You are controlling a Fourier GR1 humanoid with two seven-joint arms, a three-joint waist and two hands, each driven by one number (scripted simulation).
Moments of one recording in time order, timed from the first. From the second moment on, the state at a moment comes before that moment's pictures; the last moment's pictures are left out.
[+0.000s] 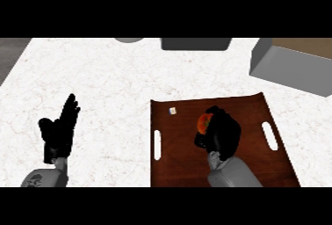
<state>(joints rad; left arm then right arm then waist) -0.09 0.22 -0.02 -1.32 0.08 0.25 0.02 -0.28 -0.01 0.47 -1.40 1.15 -0.21 1.11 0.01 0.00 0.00</state>
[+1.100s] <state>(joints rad) -0.06 0.20 0.00 -1.32 0.06 0.24 0.02 -0.14 -0.47 0.51 -1.75 0.86 0.13 0.45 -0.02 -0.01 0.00</state>
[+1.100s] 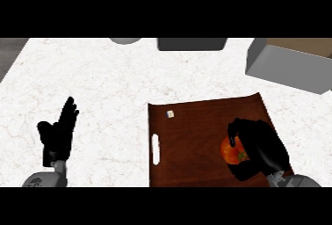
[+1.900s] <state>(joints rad) -0.08 0.20 0.02 -1.33 0.05 0.22 0.03 -0.17 -0.69 -0.07 -2.19 0.45 0.40 0.46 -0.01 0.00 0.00</state>
